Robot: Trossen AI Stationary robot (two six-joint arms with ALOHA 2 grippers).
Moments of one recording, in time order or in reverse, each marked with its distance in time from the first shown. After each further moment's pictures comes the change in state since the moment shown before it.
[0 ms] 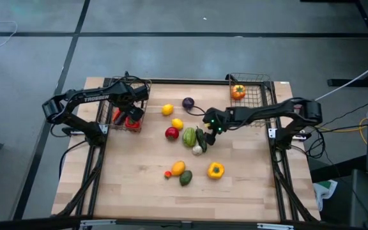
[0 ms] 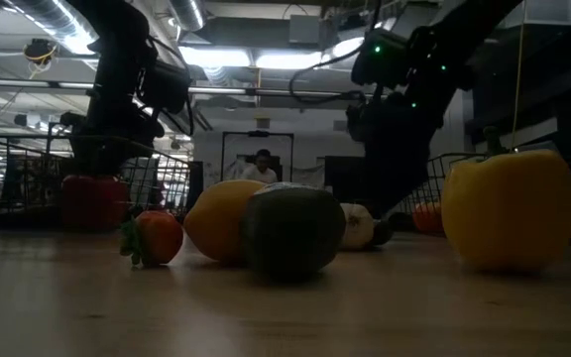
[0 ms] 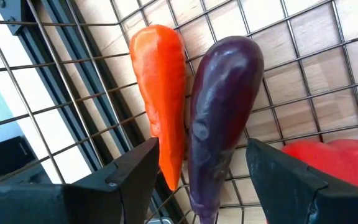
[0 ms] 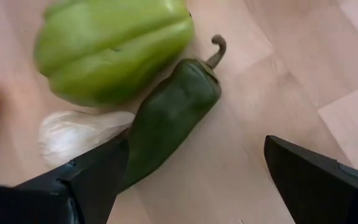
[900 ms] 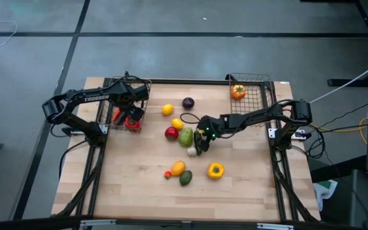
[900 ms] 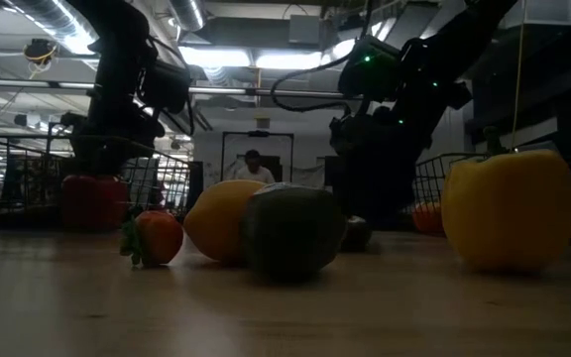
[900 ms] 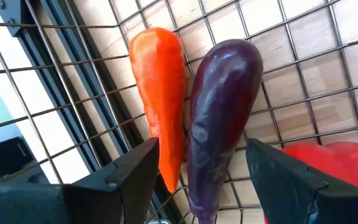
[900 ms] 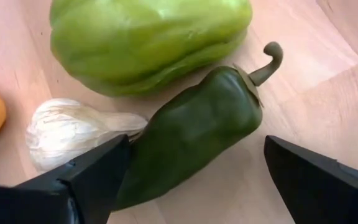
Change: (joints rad) left arm 0.000 0.000 0.000 0.009 0.000 -0.001; right arm 0.074 0.128 0.003 0.170 0.028 0.054
